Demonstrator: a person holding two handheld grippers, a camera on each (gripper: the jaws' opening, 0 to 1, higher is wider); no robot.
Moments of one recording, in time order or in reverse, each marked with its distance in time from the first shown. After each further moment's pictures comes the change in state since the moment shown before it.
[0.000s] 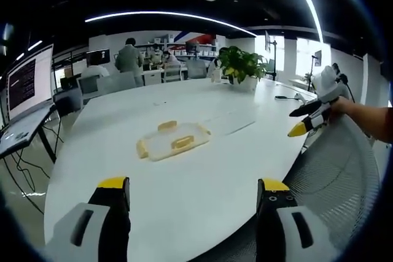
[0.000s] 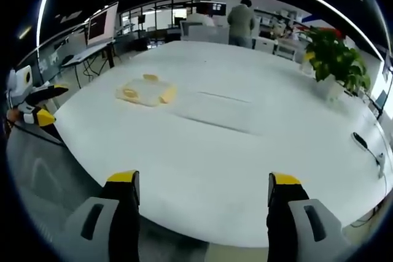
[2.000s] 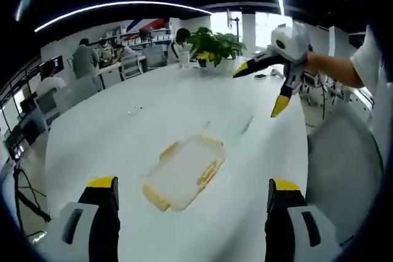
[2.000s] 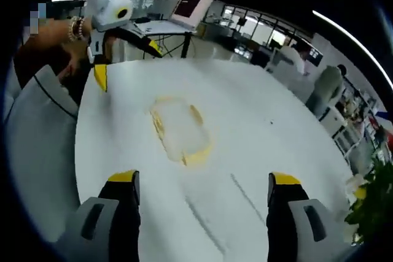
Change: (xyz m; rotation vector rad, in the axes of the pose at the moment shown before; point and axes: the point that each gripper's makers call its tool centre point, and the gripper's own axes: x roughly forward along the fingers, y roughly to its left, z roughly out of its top) left arm 0.114 0.072 0.064 0.284 0.171 -0.277; right arm 0.094 0.060 0.156 -0.710 -0.043 0.403
